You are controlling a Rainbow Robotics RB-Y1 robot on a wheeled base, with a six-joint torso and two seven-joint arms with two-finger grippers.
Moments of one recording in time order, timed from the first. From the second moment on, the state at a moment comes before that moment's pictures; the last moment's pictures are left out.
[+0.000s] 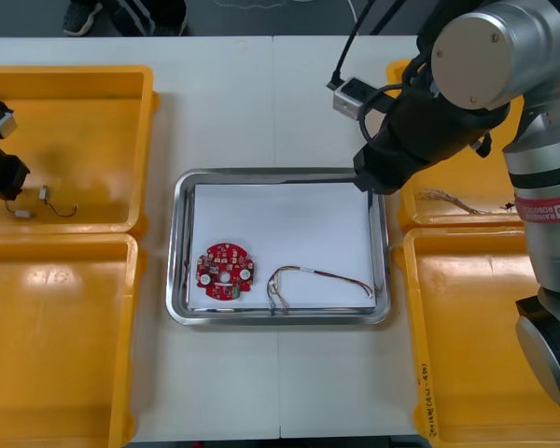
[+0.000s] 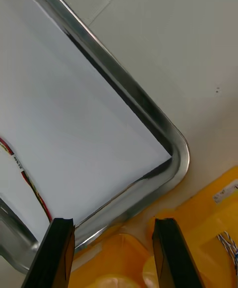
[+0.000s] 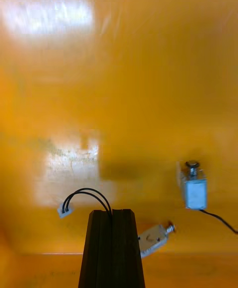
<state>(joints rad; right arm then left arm) -0.80 -0.35 0.13 -1.77 -0.62 1.92 1.82 -0.82 0.87 -0.19 -0.91 0.80 1.44 -1.73</state>
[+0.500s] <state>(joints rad) -0.82 -0.45 0.11 -1.77 -0.63 1.92 1.65 -0.91 0.89 -0.19 -0.91 0.80 1.47 -1.73</state>
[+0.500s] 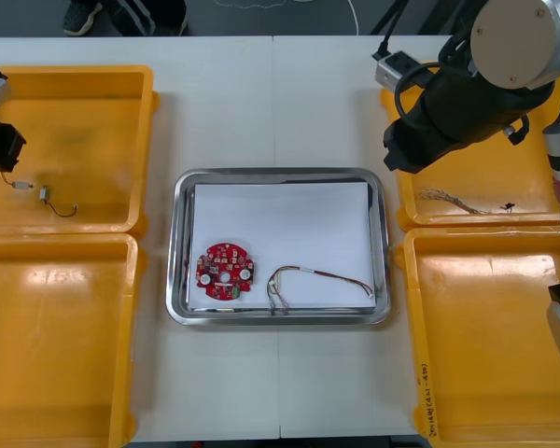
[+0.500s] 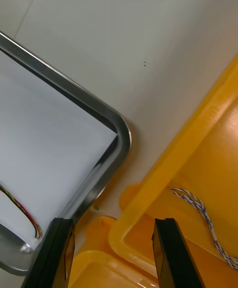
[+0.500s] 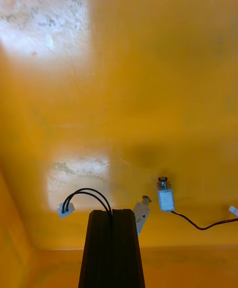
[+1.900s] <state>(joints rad) -0.88 -0.60 0.07 -1.45 -0.61 1.92 1.61 -0.93 0.91 -0.17 -0.91 0.76 1.47 -1.73</state>
